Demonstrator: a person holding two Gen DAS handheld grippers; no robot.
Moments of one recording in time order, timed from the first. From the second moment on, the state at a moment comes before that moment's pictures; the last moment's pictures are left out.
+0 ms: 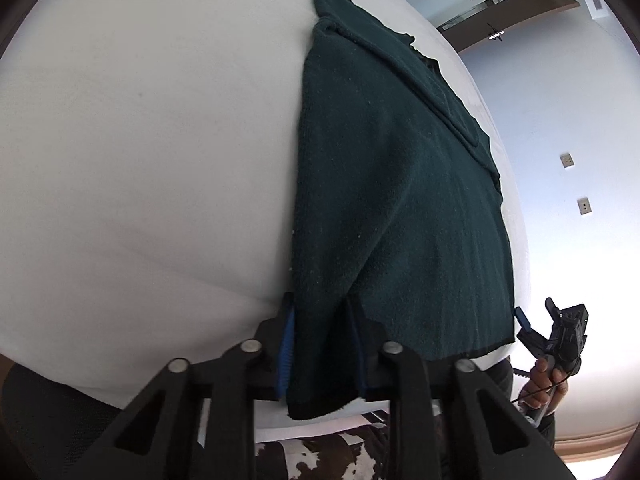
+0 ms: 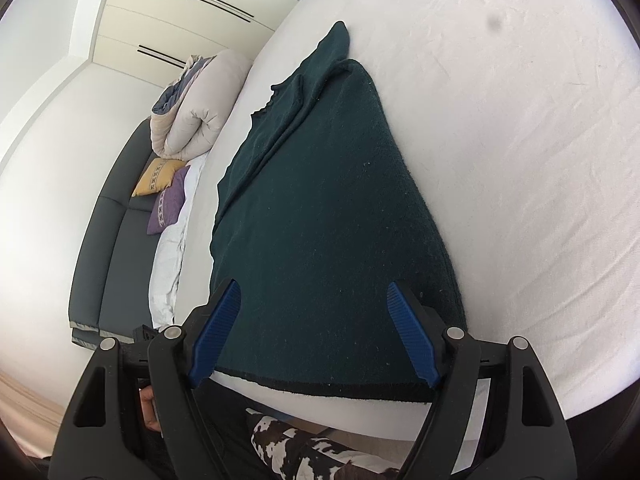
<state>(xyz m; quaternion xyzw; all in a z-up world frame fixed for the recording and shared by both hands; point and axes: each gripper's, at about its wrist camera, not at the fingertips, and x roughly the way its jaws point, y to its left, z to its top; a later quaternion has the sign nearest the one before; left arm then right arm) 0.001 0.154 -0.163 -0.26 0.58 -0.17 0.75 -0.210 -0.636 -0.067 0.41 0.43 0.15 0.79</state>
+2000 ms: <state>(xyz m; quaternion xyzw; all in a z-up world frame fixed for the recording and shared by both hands) -0.026 0.180 -0.164 -0.28 0.56 -0.17 0.76 -0.228 -0.661 -0.091 0.38 0.52 0.10 0.76</state>
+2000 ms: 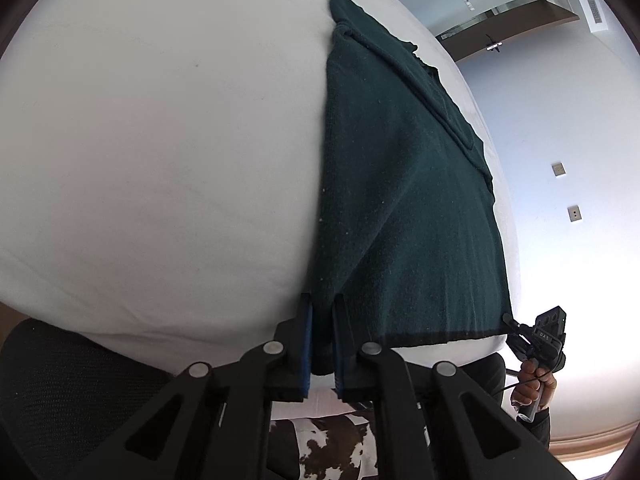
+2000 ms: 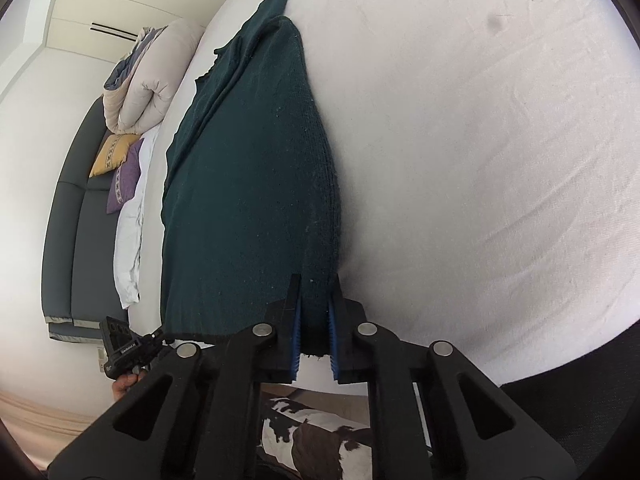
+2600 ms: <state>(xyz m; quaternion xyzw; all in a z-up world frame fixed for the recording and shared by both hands) -0.026 0.208 -0.127 -0.42 0.48 -0.22 0.74 -0.229 -0.647 -0.038 0.36 0.50 0.14 0.78</state>
